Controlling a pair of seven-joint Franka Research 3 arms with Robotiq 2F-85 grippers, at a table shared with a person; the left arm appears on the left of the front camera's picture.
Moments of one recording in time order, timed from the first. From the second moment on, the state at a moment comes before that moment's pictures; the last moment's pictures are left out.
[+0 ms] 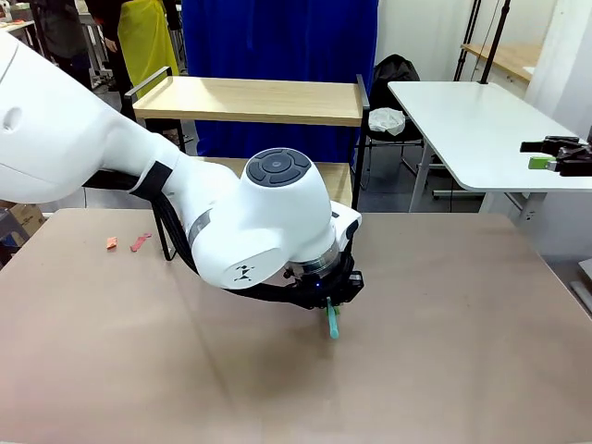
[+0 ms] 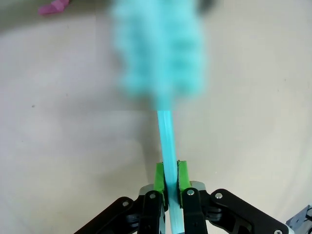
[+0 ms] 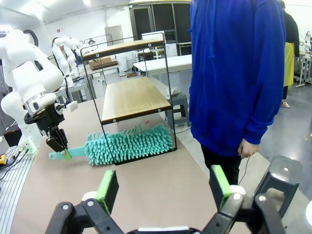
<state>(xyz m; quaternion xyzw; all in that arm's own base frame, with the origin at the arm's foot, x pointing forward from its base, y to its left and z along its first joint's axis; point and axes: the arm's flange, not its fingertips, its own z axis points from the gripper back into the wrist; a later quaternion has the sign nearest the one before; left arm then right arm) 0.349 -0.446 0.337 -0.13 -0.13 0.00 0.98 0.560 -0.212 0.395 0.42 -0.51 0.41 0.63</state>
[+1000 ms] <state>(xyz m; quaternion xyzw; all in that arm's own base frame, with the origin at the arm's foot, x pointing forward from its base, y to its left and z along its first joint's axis) 0.372 -0.252 0.352 0.16 -0.03 0.08 0.98 0.560 -0.212 0.395 0.42 -0.51 0.41 0.63</state>
